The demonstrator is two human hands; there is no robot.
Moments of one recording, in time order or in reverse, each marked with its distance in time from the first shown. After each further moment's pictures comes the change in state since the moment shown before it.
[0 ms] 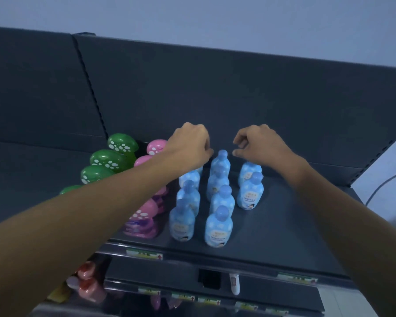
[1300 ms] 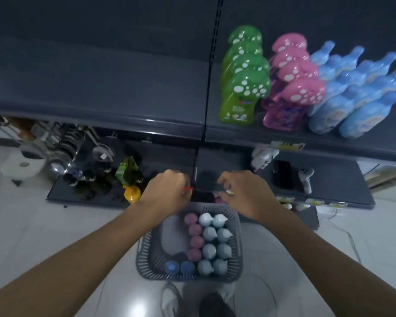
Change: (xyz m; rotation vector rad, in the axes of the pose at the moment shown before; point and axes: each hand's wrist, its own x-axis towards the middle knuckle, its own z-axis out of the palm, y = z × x) left_hand -0.364 -0.385 0.024 0.034 -0.390 -0.050; right_hand -0.234 -0.385 0.288 0.014 -0.345 0.000
